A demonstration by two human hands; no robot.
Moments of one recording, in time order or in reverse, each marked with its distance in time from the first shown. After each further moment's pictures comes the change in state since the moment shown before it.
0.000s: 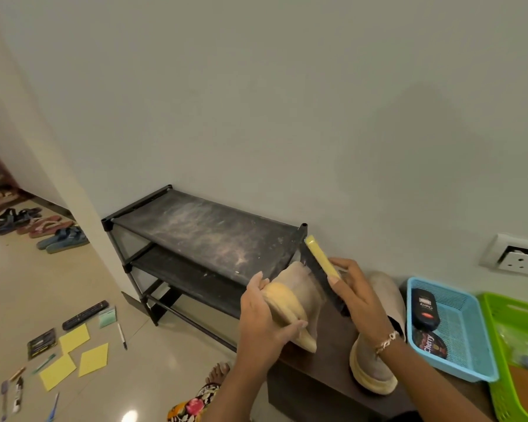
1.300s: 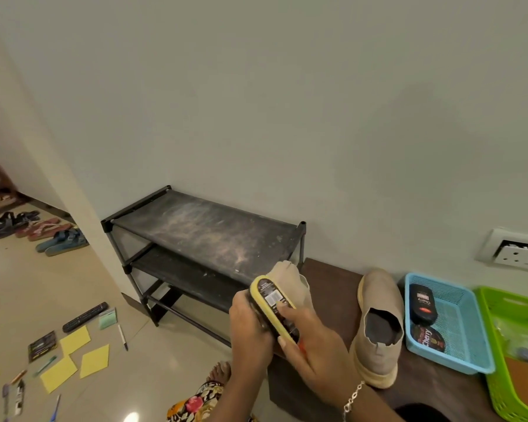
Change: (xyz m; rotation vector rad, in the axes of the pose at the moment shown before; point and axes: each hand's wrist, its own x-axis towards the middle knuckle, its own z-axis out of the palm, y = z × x) left_hand -0.009 -0.030 0.003 -0.097 0.175 -0.091; right_hand -0.056 -0.029 0.055 -0.221 -0.089 -0.106
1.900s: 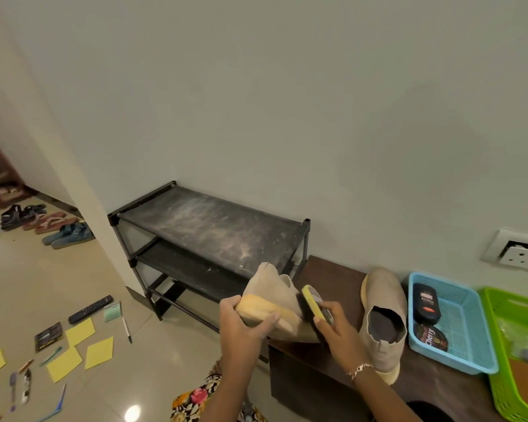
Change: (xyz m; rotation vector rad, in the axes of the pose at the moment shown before) left_hand -0.006 0.000 -0.017 -0.137 0.015 -0.195; right_hand 0.002 0.064 0.009 0.129 -0.106 0.510
